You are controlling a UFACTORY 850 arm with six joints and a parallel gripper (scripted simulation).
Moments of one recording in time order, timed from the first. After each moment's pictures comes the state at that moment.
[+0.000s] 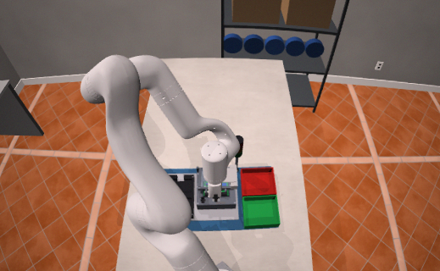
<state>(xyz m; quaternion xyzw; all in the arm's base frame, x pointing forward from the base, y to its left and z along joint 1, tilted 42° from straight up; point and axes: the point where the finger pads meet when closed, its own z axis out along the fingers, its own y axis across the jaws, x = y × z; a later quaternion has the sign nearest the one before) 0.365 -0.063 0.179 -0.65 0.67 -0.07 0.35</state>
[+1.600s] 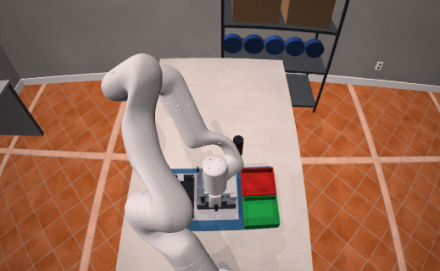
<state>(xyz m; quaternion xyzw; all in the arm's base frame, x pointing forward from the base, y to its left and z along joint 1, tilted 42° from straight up) 0.389 -0.037 0.123 -0.65 0.67 -0.07 0.35</state>
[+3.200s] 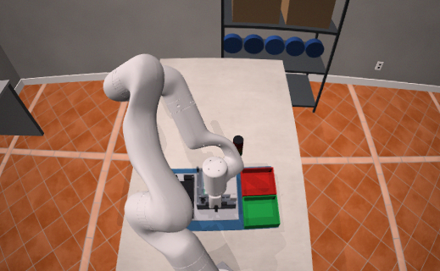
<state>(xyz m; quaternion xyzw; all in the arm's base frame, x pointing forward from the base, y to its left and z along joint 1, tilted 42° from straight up) 0.393 -0.034 0.117 -0.65 0.67 -0.07 0.35</state>
